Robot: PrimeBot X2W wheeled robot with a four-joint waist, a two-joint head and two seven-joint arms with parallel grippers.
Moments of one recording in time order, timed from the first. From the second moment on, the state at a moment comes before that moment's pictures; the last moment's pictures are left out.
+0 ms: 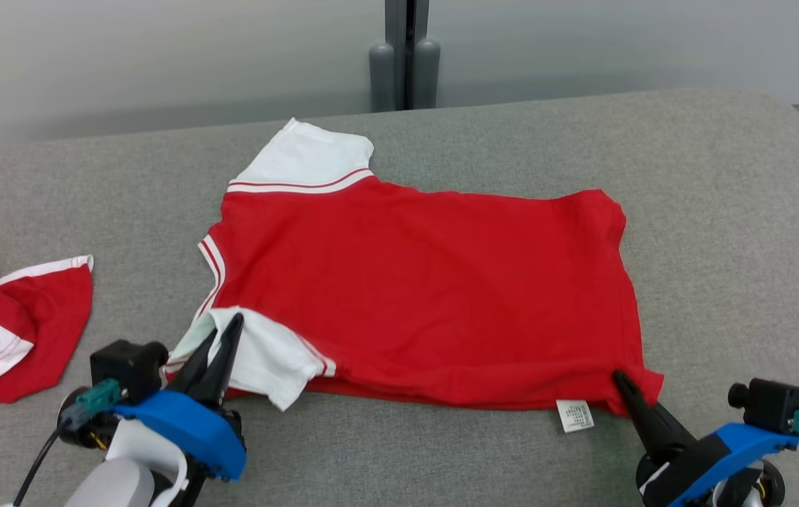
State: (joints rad) left arm -0.19 0.41 -0.47 0.21 -0.64 -0.06 -0.05; right arm 0.01 -0.15 0.09 0.12 0.72 0.13 0.18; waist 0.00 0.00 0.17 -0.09
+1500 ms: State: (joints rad) left arm -0.25 0.40 -0.50 0.57 -0.60 -0.04 -0.17; right arm -0.09 -0.20 0.14 0.39 0.46 0.13 0.00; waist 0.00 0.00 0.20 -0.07
